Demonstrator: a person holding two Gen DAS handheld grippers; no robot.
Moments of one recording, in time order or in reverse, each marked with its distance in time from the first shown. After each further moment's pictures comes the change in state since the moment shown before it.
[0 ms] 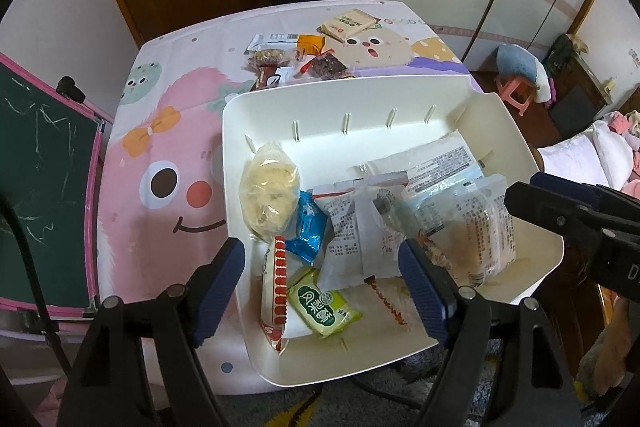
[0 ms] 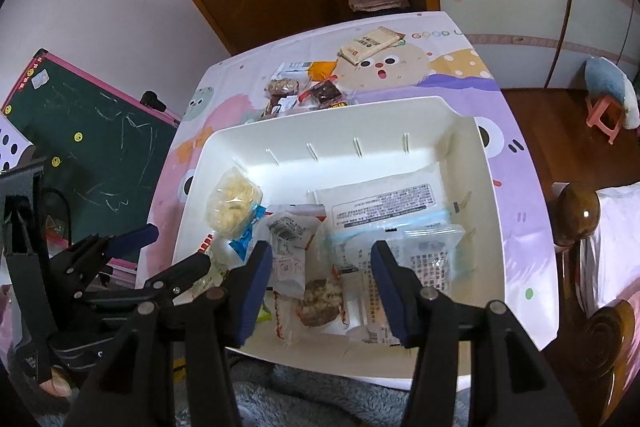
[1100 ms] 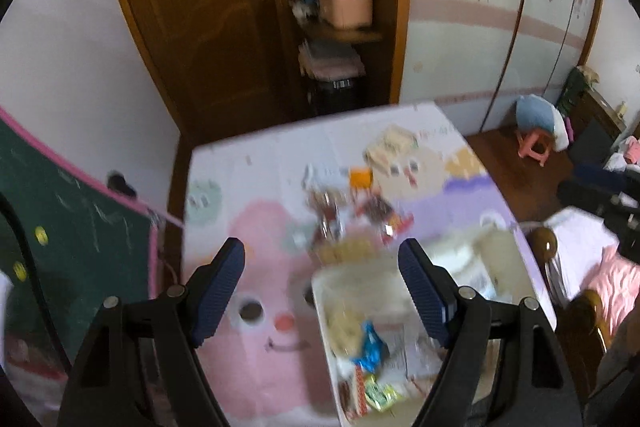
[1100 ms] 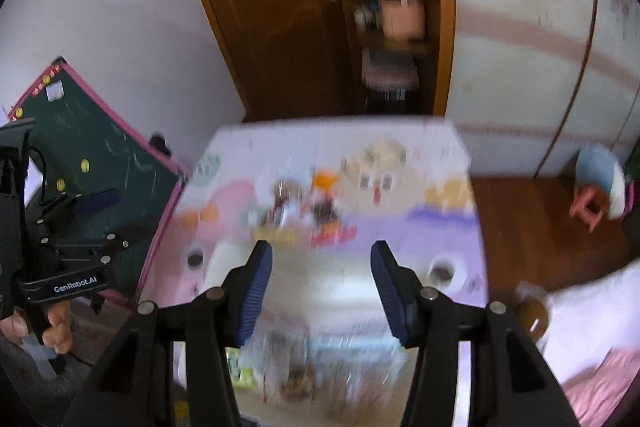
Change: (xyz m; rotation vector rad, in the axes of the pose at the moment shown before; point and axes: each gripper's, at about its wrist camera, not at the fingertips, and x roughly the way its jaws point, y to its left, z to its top) left arm -0.112 0.045 0.147 0.043 -0.233 0.117; right arm -0.085 0.028 0.126 -0.176 -0.206 -0.071
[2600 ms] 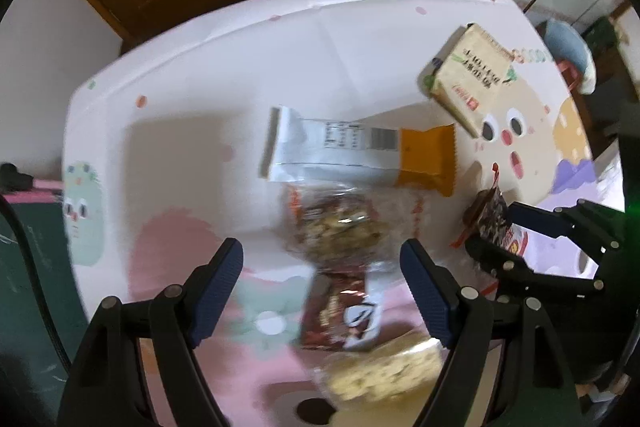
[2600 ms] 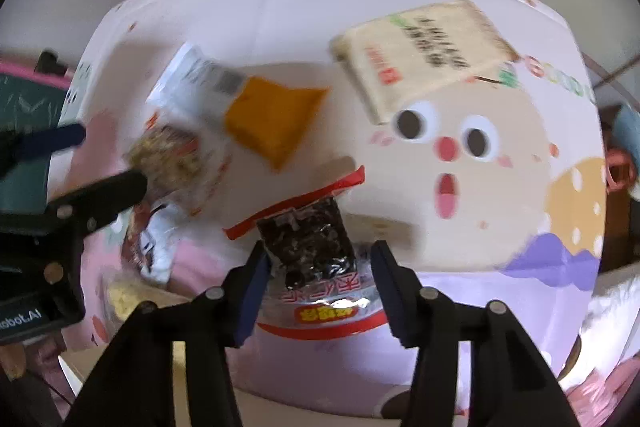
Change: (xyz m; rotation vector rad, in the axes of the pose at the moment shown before) left arm 0.359 0.008 0.031 -0.023 0.506 -0.124; right arm 0.365 -0.028 0.016 0.013 0.594 -0.061
